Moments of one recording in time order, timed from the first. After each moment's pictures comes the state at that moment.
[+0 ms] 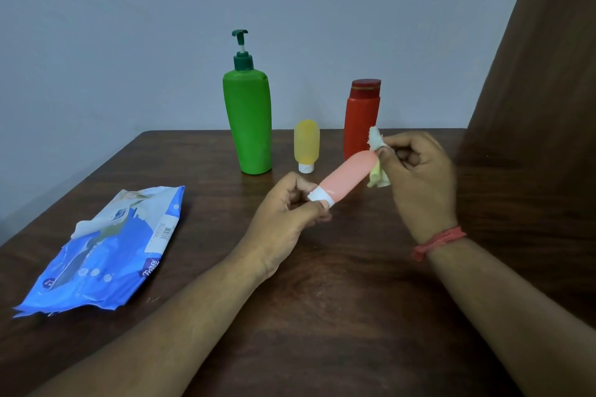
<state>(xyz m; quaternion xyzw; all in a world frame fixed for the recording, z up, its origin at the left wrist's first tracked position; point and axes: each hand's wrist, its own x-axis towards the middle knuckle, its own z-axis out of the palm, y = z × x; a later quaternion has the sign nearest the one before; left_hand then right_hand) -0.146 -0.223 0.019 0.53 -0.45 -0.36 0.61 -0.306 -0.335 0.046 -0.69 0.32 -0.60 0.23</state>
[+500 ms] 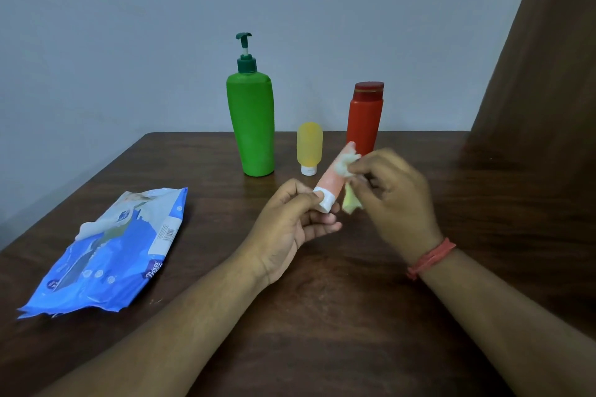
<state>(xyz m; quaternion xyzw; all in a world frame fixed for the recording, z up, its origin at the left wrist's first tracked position) -0.147 -0.225 0.023 0.43 -0.37 -0.49 0.67 -0.298 -0.323 0.034 -0.82 0.23 -0.51 0.07</state>
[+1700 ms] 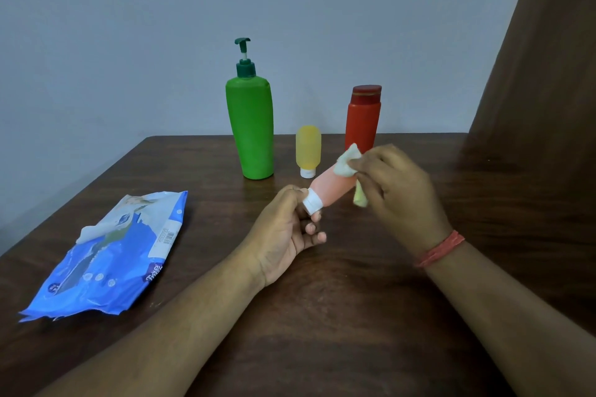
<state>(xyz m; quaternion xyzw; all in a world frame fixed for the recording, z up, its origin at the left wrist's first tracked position) -0.146 -0.227 0.025 0.43 -0.33 -0.54 0.65 -0.307 -0.326 0.045 -0.87 0.23 -0.44 -0.06</state>
